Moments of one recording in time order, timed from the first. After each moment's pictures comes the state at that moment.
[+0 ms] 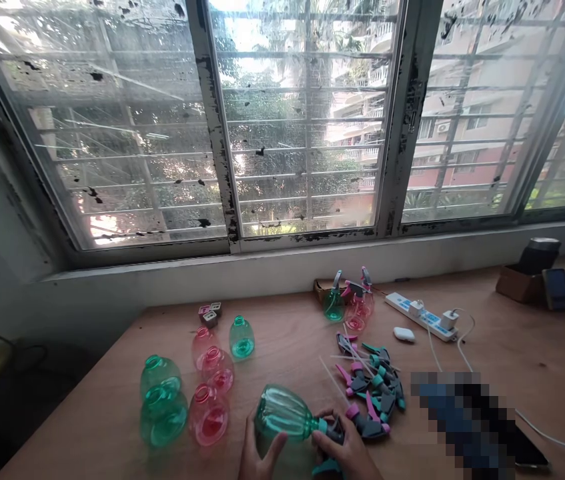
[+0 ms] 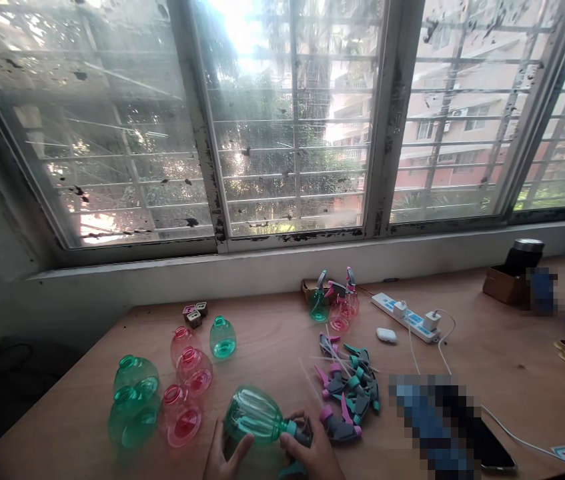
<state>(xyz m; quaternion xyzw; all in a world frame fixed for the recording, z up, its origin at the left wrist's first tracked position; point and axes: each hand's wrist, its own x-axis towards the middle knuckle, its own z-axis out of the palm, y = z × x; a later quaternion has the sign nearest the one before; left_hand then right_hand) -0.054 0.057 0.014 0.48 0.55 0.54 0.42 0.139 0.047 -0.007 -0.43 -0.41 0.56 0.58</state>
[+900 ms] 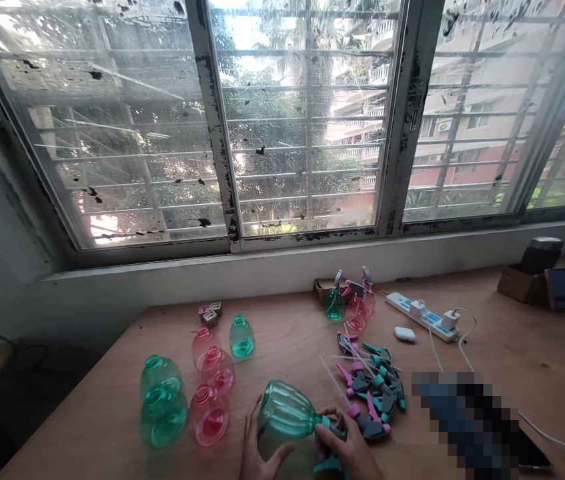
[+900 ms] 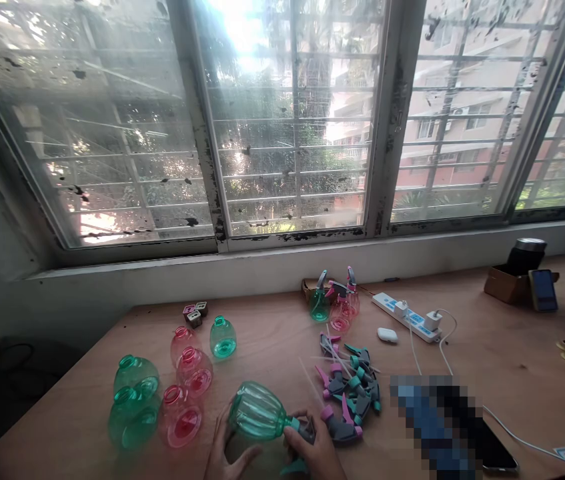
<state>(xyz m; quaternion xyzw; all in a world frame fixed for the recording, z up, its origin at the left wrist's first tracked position) -0.066 0.062 0.005 0.57 0.49 0.52 0.40 0.141 0.048 -0.002 -0.41 -0.40 0.57 0.58</state>
